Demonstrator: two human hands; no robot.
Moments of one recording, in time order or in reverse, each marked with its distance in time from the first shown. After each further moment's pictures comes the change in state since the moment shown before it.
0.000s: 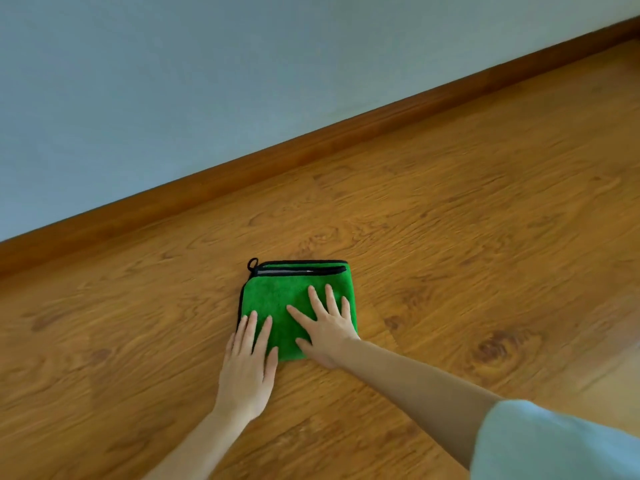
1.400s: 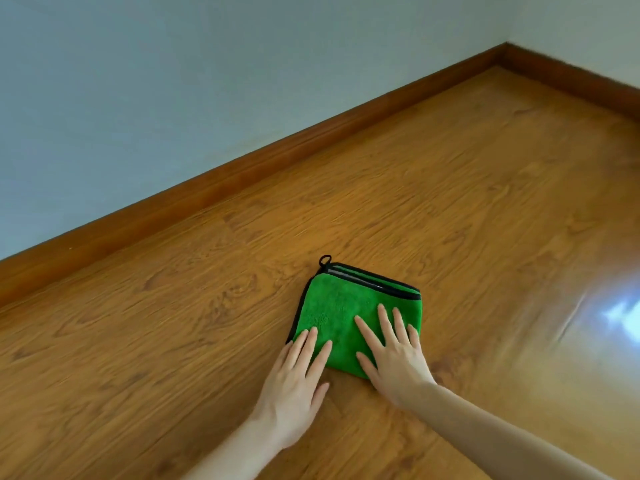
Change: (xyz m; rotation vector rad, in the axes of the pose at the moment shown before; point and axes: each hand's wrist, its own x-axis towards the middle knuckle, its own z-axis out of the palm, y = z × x) left_hand 0.092 0.150 0.016 0.123 -0.120 0.578; right_hand -0.069 0.171 0.023 0.079 0.241 0.557
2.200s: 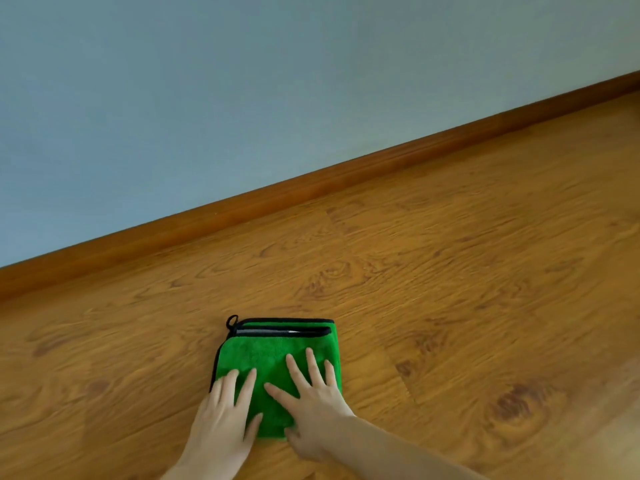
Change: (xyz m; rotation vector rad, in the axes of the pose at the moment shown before) left_hand -0.186 -0.097 -0.007 0.125 -0.023 -0.492; right_hand -0.061 -0.204 0.005 -0.172 -0.311 -0.818
